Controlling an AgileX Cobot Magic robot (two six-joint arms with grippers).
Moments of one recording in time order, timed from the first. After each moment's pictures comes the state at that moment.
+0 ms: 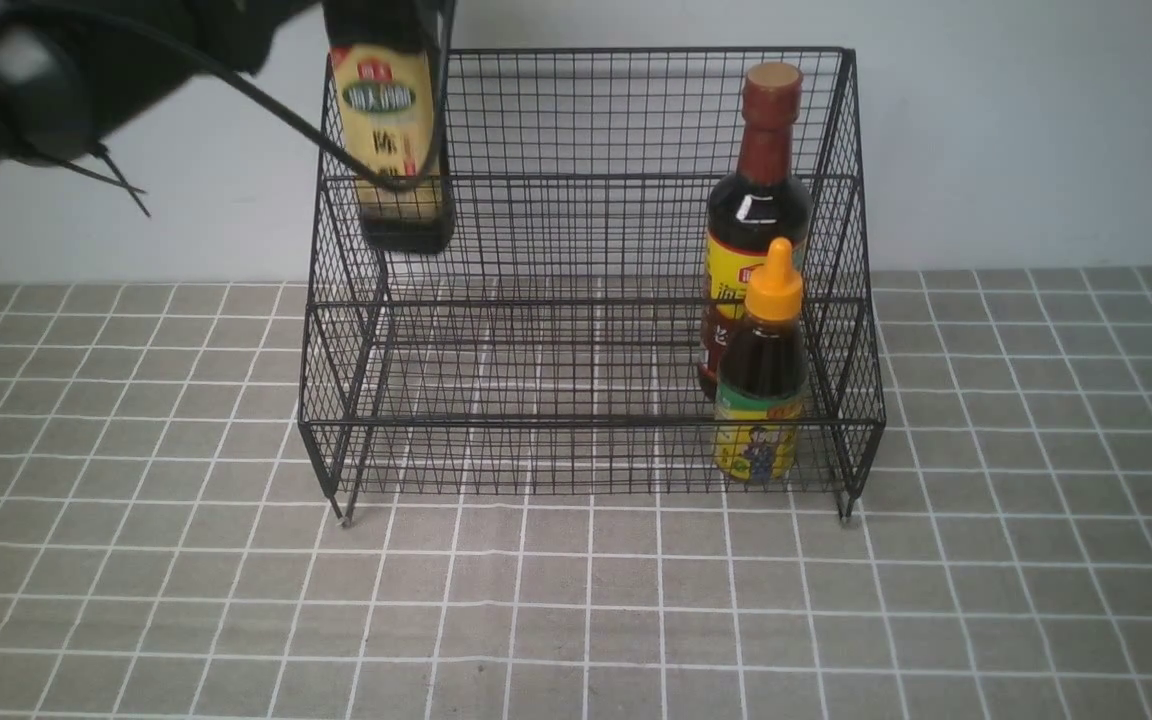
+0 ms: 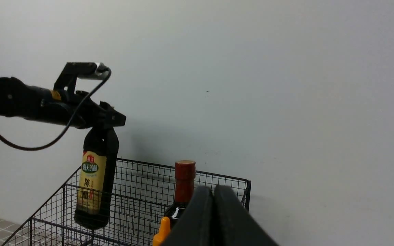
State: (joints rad) right arm 0.36 0.04 -0.34 -0.07 0.18 0.04; left arm -0.23 1.96 -1.76 -0.07 0.00 0.05
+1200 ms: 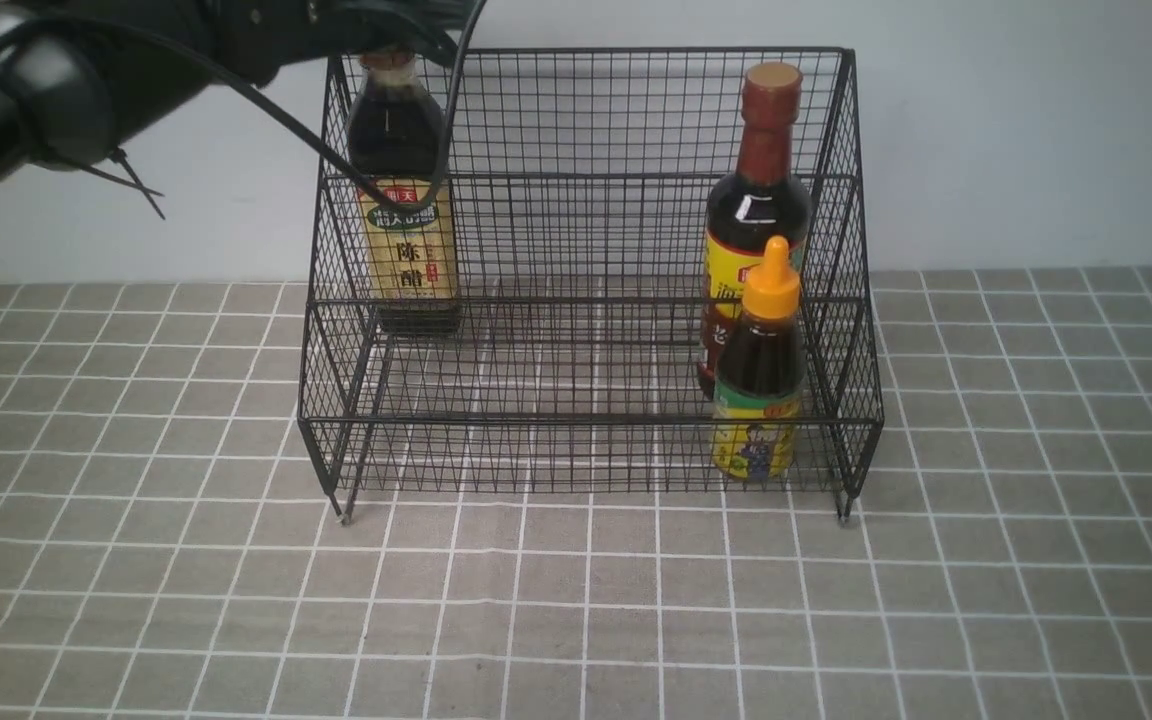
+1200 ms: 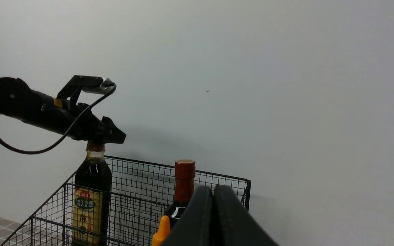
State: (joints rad) right arm 0.36 0.04 -0.34 -0.07 0.18 0.04; left arm -0.23 1.95 -1.77 -0.07 0.19 0.06
